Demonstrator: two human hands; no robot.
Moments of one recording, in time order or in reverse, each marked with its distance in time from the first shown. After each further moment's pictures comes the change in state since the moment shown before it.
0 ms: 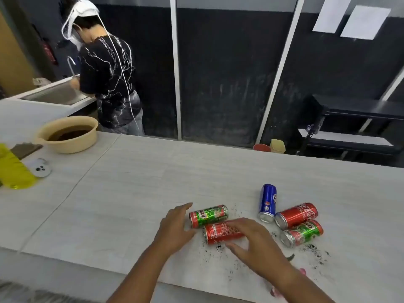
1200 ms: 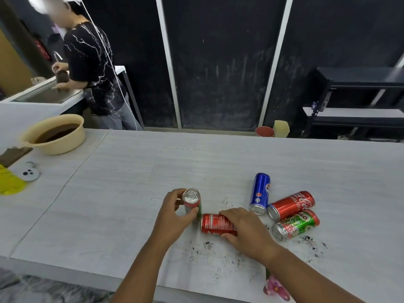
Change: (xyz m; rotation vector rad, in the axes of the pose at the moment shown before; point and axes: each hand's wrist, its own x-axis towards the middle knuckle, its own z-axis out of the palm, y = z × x) left_hand 0.005 0.062 0.007 -0.466 0.169 0.052; right_hand 0.043 0.062 0.015 -0.164 -0.076 -0.124
